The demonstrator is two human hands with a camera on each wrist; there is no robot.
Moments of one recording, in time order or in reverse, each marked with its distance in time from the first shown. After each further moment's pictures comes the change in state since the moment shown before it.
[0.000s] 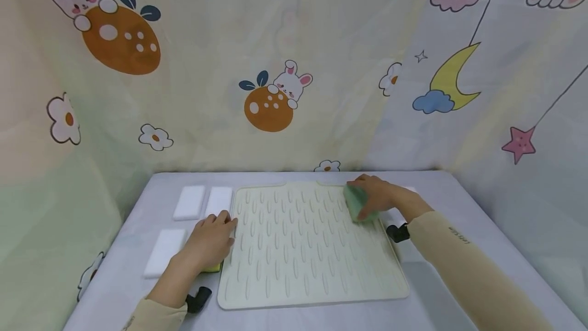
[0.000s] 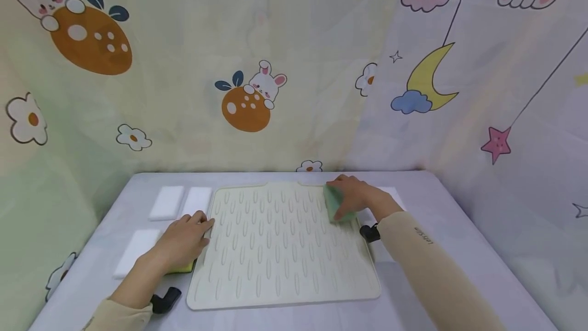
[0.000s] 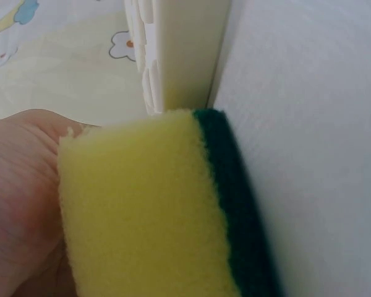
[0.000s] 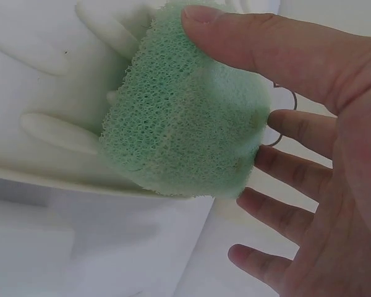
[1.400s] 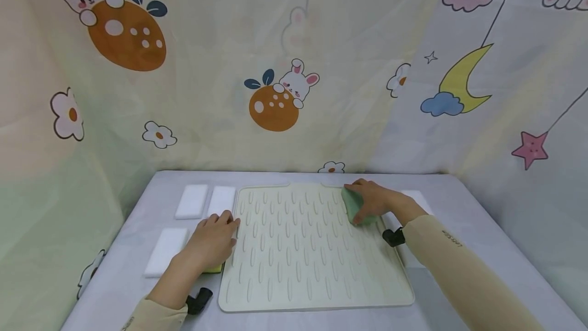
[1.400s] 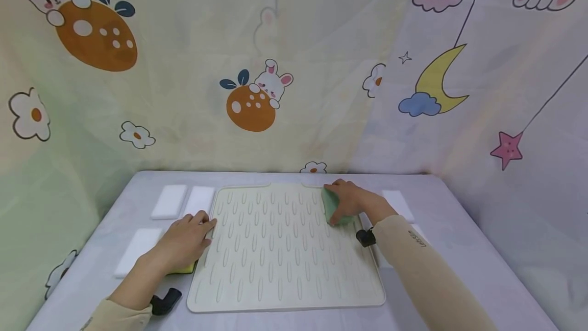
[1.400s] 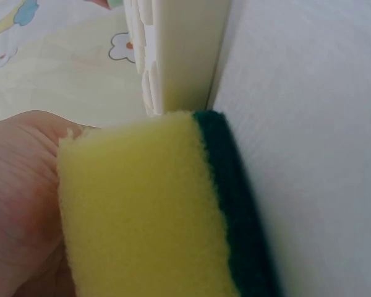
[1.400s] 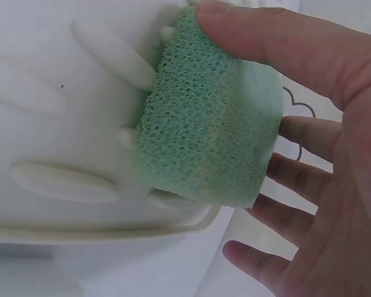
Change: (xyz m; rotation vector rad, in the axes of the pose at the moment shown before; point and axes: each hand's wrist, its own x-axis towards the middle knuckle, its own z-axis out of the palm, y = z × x) left_hand -0.001 0.004 -0.002 0.016 0.001 -0.006; right_hand 0.025 -0.004 0.016 0.012 -0.022 0.012
